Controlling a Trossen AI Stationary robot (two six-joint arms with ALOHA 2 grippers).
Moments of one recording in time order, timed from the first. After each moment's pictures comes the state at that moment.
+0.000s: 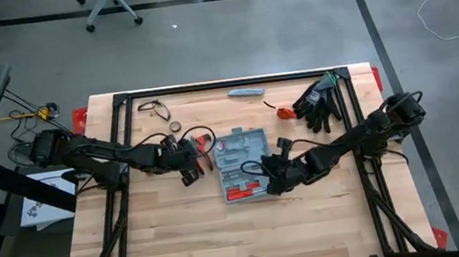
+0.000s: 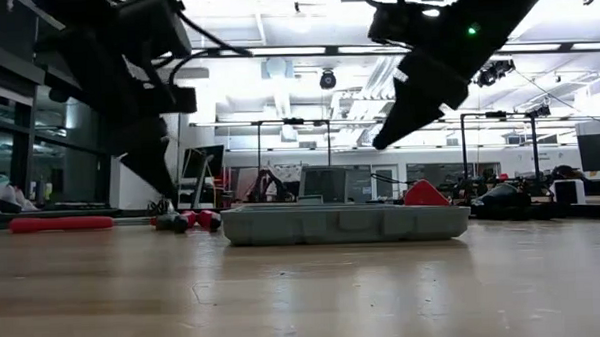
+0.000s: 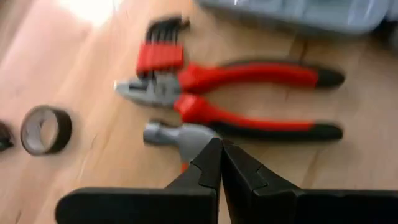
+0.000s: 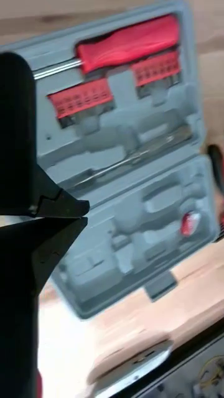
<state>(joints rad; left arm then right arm) -0.06 1.38 0.65 -0.46 -0.42 -0.38 0.33 1.65 0.97 -0.37 0.65 0.38</state>
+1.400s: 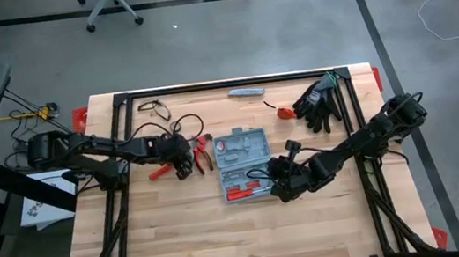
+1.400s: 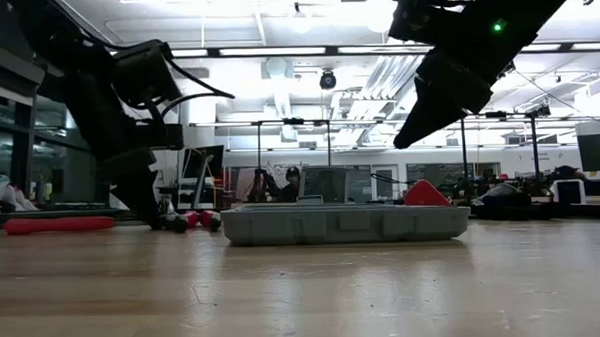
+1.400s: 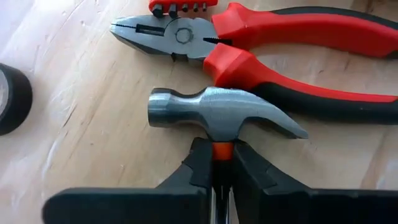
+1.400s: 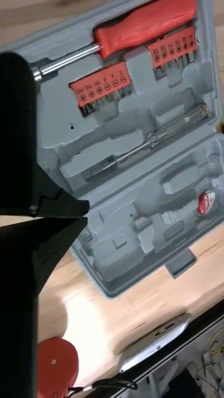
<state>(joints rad) 0.18 1.37 0.43 -0.24 -0.19 -0.26 0.40 1.65 0.97 -0.49 0.75 0.54</state>
